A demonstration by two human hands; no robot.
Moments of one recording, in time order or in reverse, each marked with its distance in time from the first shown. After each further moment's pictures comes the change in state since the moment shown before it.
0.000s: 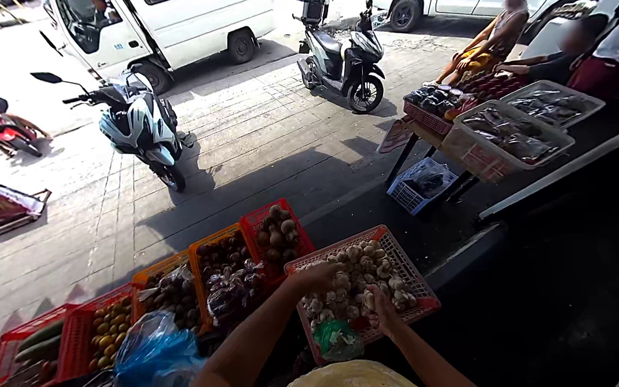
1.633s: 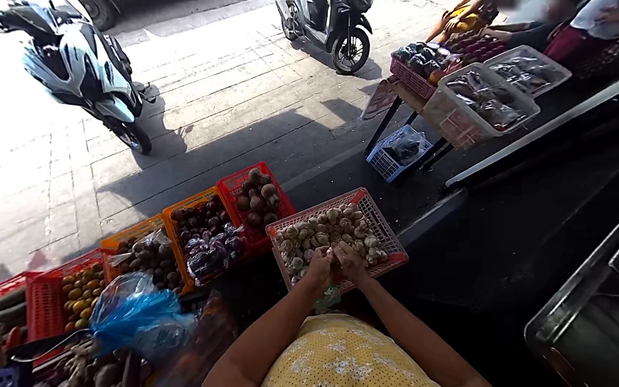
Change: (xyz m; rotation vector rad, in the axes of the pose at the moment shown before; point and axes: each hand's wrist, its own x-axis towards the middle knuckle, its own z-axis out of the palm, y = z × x) left_hand 0.036 0.009 0.150 -1.534 0.372 -0.092; right_hand 0.004 0.004 0.006 -0.657 0.054 -0.540
